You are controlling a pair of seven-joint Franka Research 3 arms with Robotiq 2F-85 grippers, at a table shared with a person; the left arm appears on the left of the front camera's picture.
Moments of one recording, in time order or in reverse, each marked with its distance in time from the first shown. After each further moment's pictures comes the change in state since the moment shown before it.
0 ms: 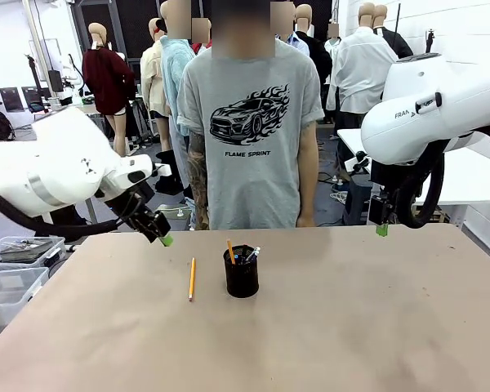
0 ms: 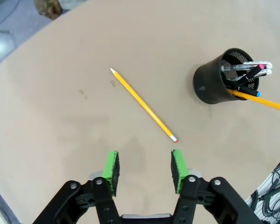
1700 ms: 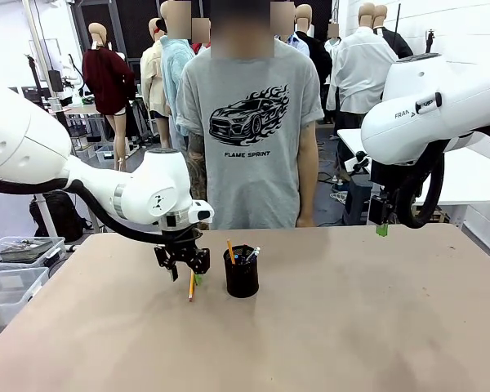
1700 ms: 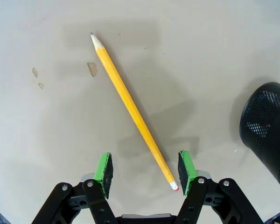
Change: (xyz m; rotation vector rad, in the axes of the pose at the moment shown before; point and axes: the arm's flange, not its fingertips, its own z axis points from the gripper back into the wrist) left arm 0.040 -0.028 -0.152 0.153 0.358 0.255; right arm 0.000 0.000 0.000 0.000 0.000 0.000
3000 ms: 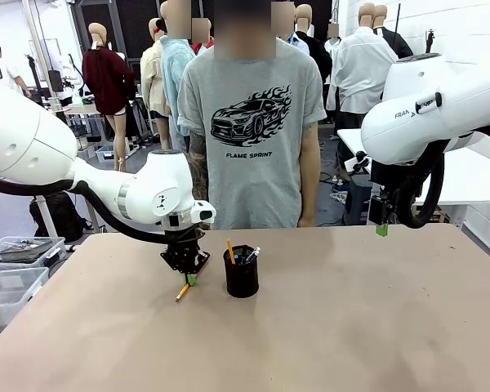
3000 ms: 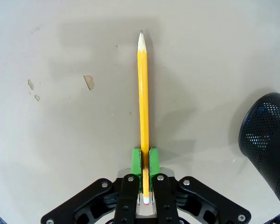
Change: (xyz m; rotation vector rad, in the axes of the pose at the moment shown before) left arm 0.009 0.000 -0.005 -0.010 0.006 0.000; right arm 0.000 0.000 0.000 0.000 0.000 0.000
